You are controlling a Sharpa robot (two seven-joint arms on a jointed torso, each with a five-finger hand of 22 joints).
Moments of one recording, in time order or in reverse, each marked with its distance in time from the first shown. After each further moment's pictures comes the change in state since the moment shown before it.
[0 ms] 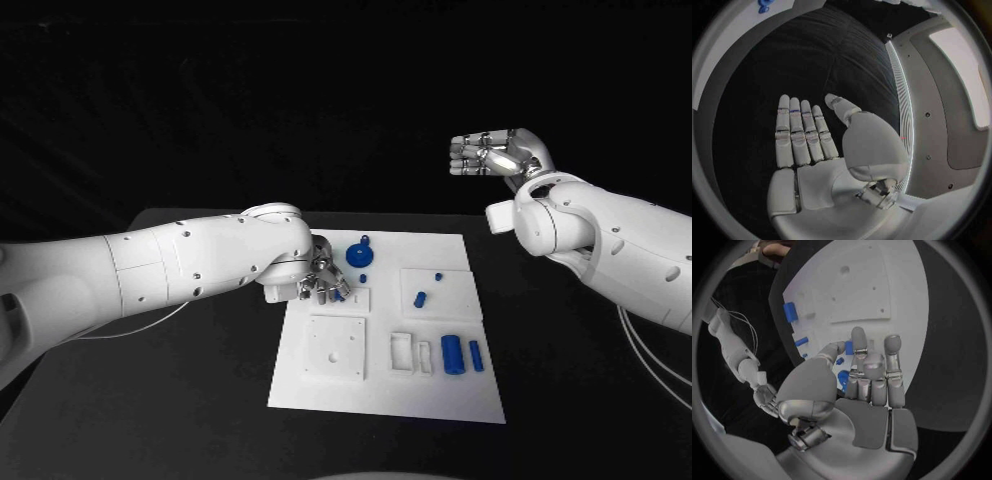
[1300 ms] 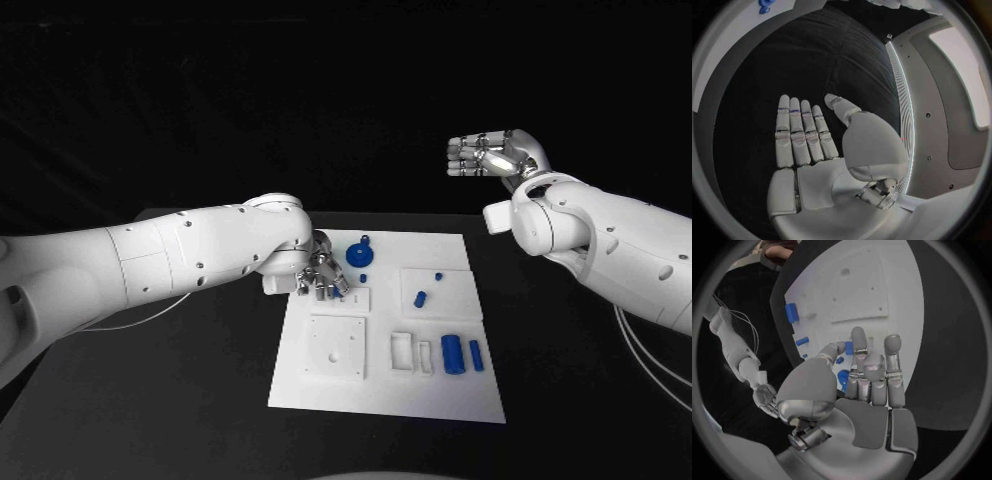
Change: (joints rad) left arm 0.014 0.018 0.012 -0.045 0.021 0.079 -0.001; left_hand 0.002 0.001 0.000 -0.002 0.014 0.000 0.000 -0.003 0.011 0.002 0.002 0.009 0.000 0.007 0.000 0.008 0.009 0.000 0.000 0.000 0.000 0.000; right arm 0.000 0.016 0.000 -0.021 -0.008 0.012 -0.002; right_hand 0.000 0.000 0.007 -0.007 0.000 0.000 0.000 0.000 0.000 0.000 0.000 0.000 0.000 0.000 0.000 0.000 0.000 -0.001 -0.004 0.004 0.000 0.000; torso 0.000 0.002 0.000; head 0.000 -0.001
